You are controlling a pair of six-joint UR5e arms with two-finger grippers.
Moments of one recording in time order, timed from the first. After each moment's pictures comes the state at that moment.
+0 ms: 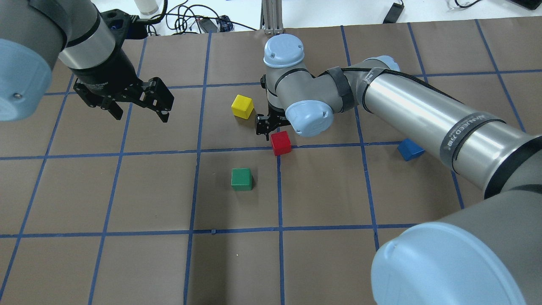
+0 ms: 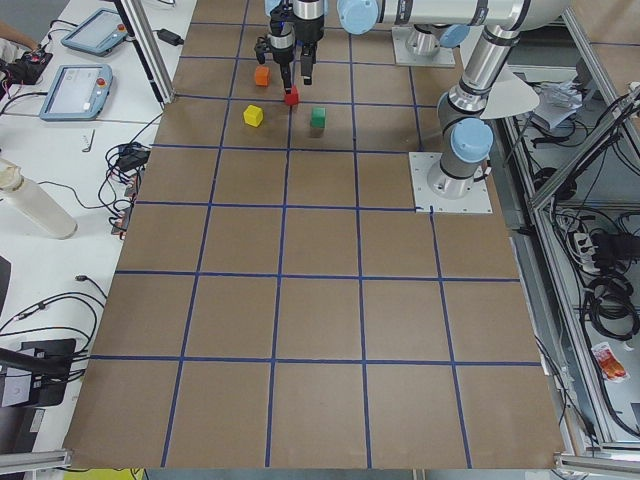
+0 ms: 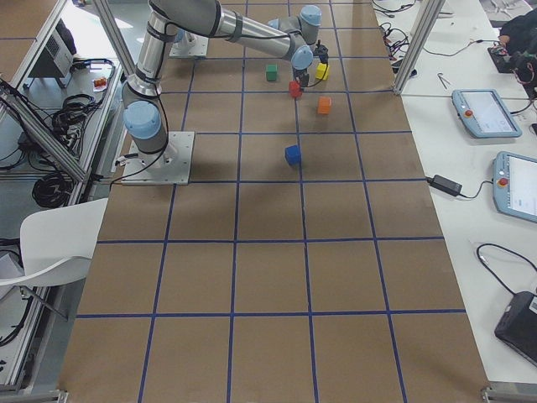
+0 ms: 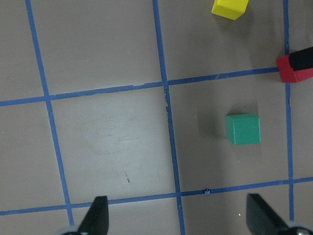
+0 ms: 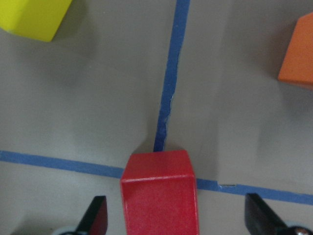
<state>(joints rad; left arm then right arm) -1.56 -1.54 -1.62 -1.58 1.59 0.11 1.92 -1.01 1.56 -2.07 -1.53 0.19</state>
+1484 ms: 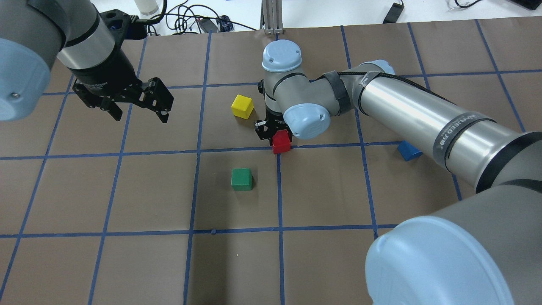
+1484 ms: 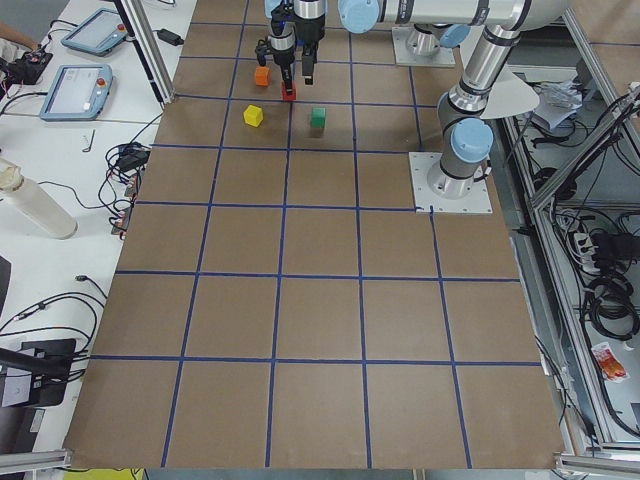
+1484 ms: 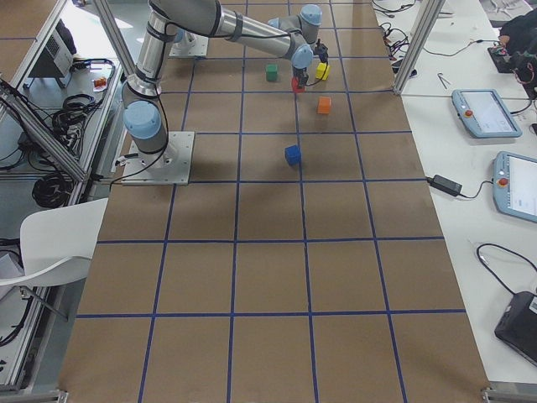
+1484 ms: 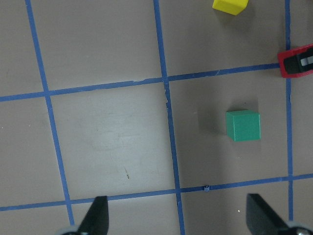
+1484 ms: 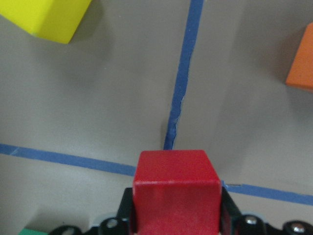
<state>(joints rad) -1.56 -1.53 -1.62 -1.58 1.58 0.11 1.91 -1.04 1.53 -2.04 -1.52 0.18</state>
